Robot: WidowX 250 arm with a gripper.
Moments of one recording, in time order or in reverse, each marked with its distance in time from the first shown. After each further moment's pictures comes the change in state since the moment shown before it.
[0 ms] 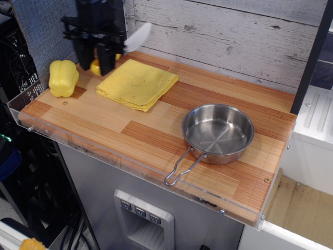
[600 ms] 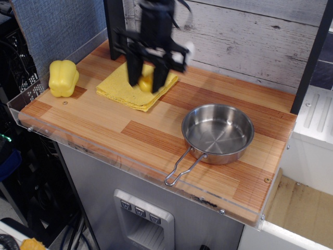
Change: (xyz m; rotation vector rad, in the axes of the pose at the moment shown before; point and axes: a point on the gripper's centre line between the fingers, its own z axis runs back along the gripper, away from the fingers) arm 0.001 -0.080 -0.014 0.071 0.140 0.072
